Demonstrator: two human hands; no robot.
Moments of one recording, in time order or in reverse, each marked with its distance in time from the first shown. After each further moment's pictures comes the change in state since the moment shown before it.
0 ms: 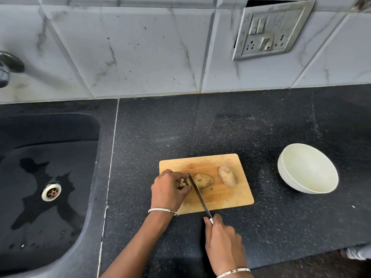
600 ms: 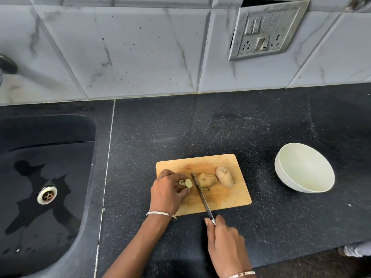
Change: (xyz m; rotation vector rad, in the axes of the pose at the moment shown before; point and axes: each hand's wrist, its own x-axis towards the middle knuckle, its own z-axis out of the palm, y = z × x) left_hand 0.001 -0.006 0.010 -0.085 -0.006 0.063; right_hand 0.000 0.010 -0.006 0.081 -0.007 -0.028
